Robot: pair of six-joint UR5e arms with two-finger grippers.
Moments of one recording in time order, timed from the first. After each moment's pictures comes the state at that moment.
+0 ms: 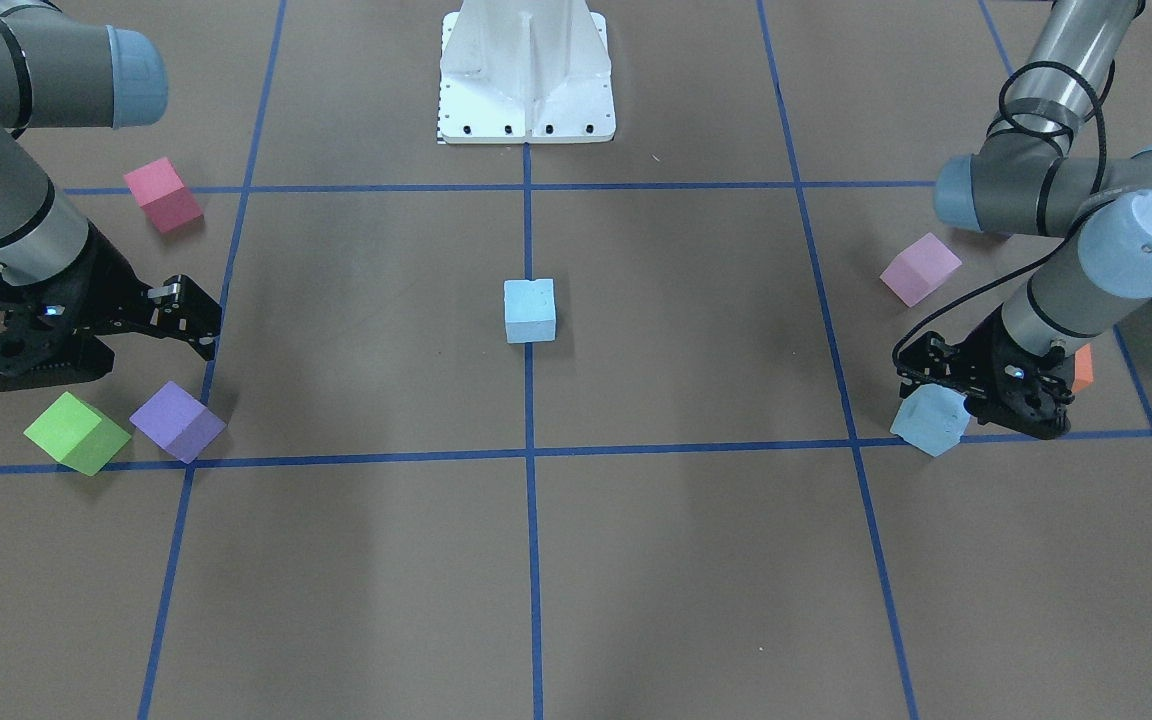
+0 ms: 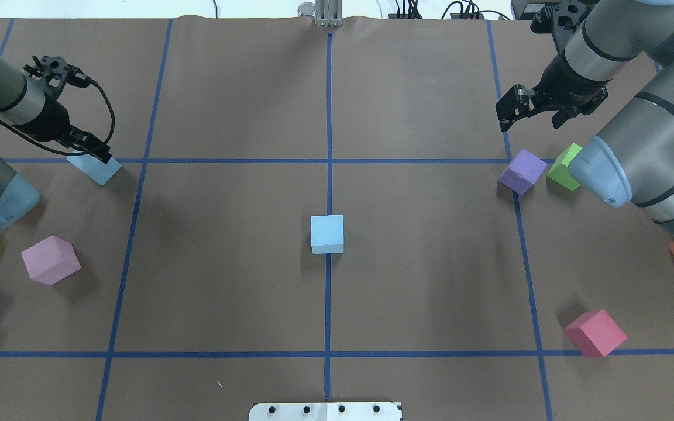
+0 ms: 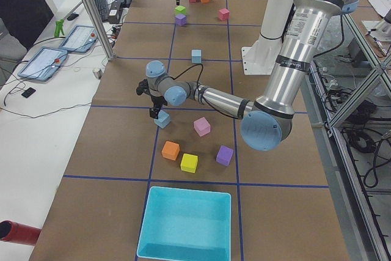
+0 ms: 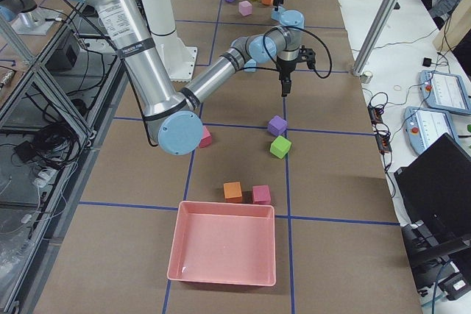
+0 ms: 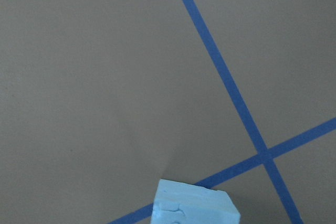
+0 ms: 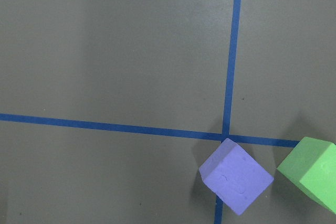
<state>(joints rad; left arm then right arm) -1.00 -1.89 -1.49 -1.94 -2.19 -0.41 0.99 -1.13 1.82 -1.71 2.18 0.69</state>
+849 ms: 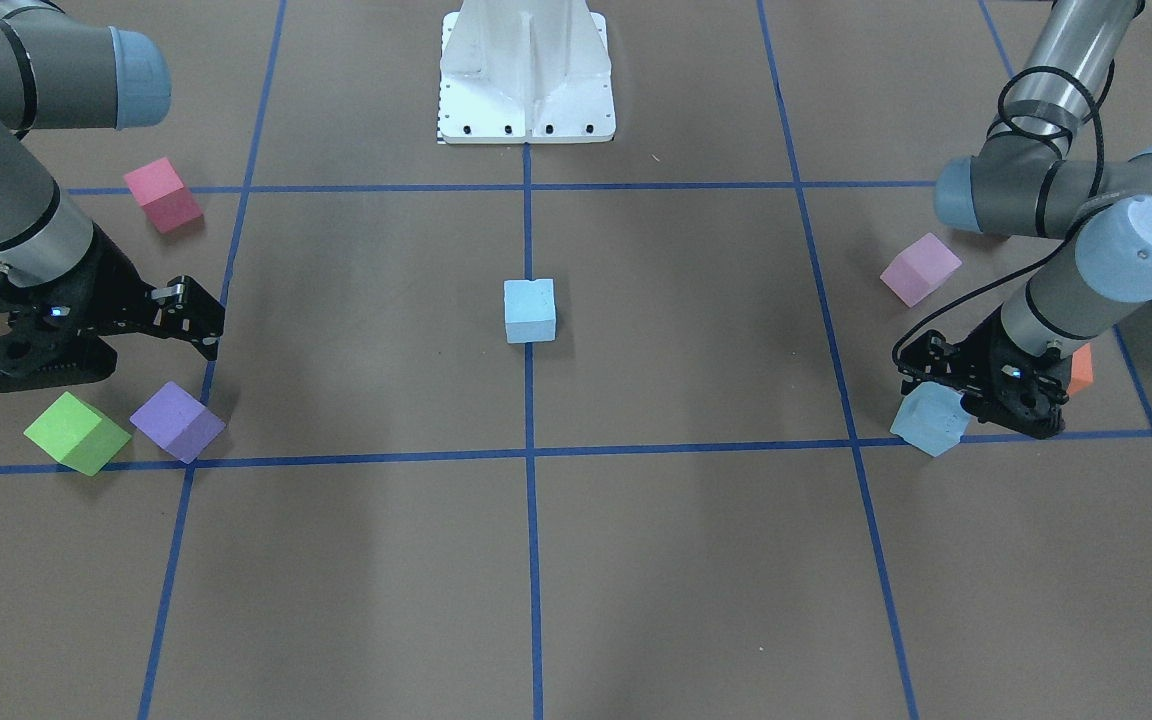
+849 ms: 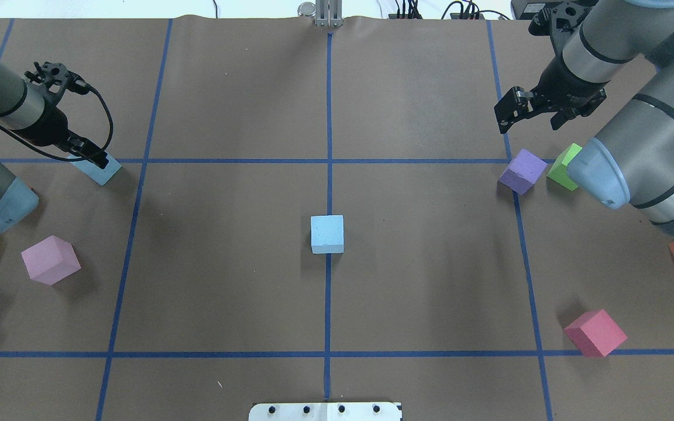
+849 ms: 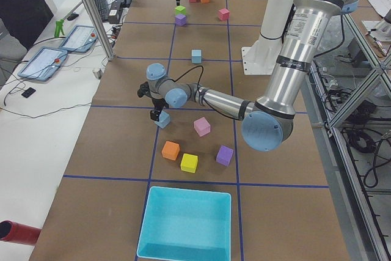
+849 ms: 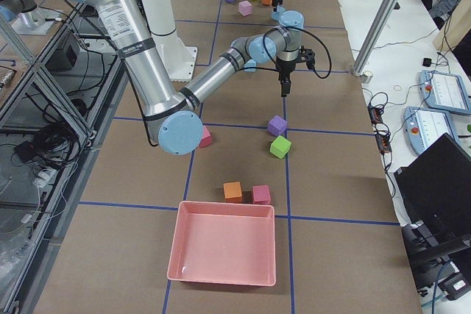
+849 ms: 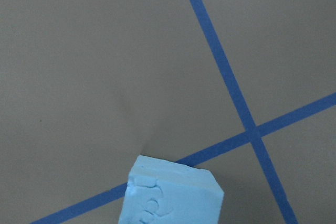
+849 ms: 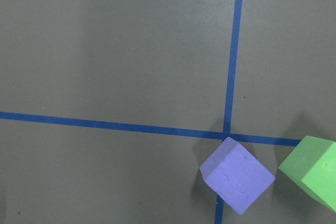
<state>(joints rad) -0.99 -1.88 -1.48 -1.95 -2.19 -0.36 0.99 -1.13 1.82 -1.71 2.18 0.69</state>
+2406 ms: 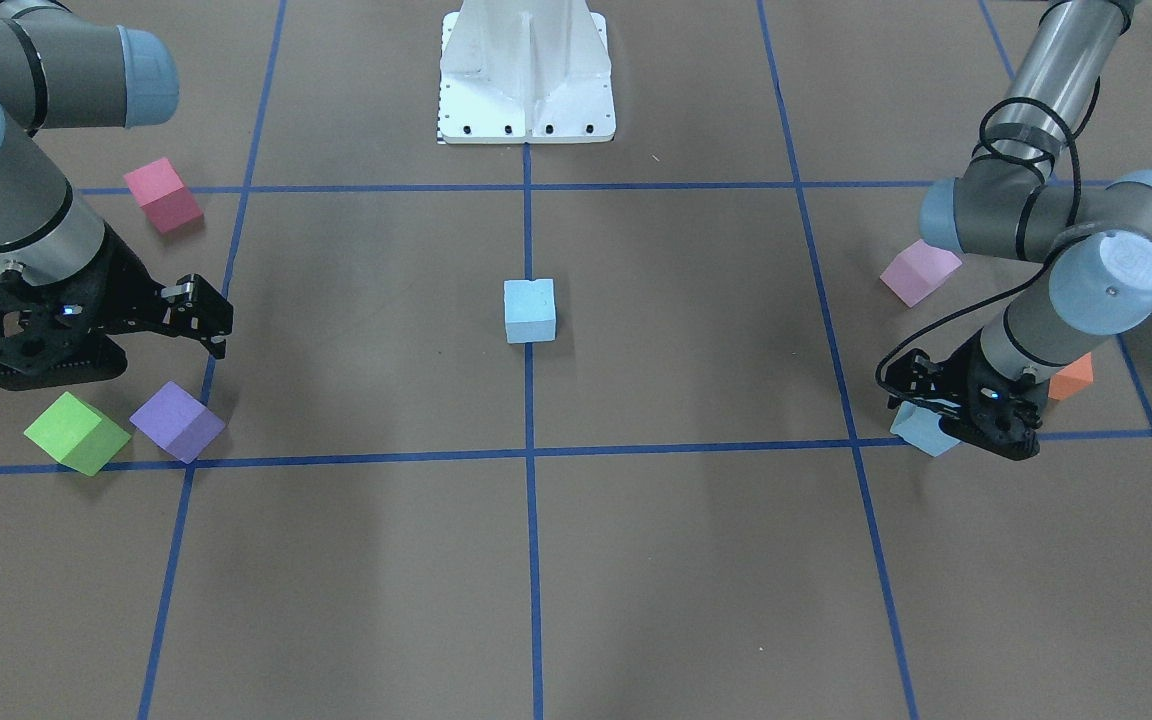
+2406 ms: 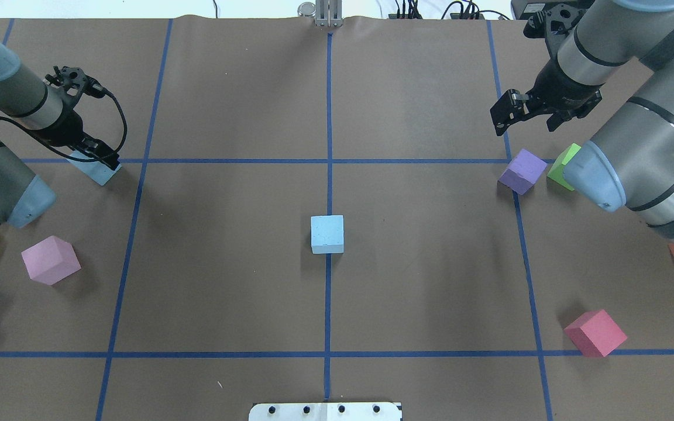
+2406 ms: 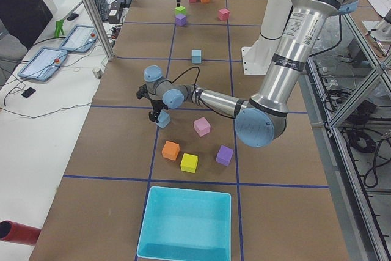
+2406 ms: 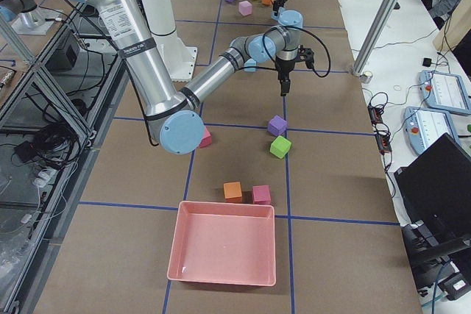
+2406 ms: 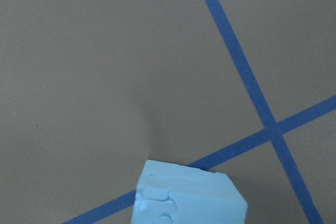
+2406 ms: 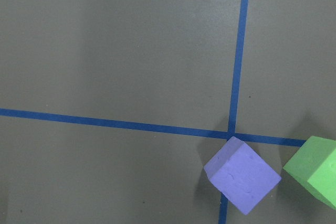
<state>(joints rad) -0.97 -1.94 -1.39 -1.95 -2.18 -0.35 0.98 -1.12 1.82 -1.71 2.17 0.69</state>
